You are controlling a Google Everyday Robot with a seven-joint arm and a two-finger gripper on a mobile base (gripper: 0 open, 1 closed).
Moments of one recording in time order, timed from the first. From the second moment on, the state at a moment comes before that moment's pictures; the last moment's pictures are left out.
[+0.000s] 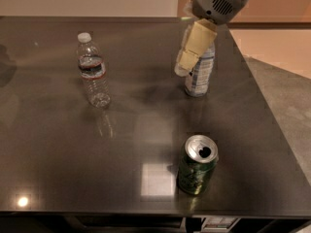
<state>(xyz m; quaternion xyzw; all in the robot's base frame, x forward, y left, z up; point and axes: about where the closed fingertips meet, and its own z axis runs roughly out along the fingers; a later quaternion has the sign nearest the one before) 0.554 -0.068 1.005 -0.64 0.72 0.05 0.26</state>
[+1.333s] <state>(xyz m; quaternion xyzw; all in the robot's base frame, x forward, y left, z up) 0.602 0.048 0.968 -0.62 0.72 0.11 0.30</state>
